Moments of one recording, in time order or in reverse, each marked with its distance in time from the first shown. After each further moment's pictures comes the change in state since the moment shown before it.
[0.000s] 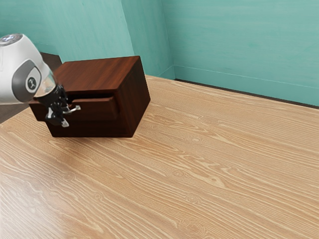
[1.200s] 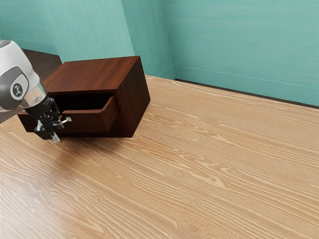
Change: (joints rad) arm 0.041 -0.176 -0.037 -0.188 -0.001 -0.095 -0.014
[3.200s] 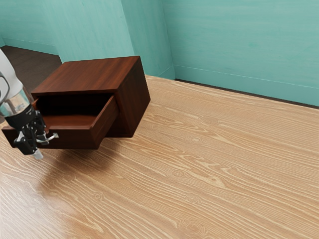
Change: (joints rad) arm 0.011 -0.146 0.002 -0.103 0.001 -0.158 -0.012
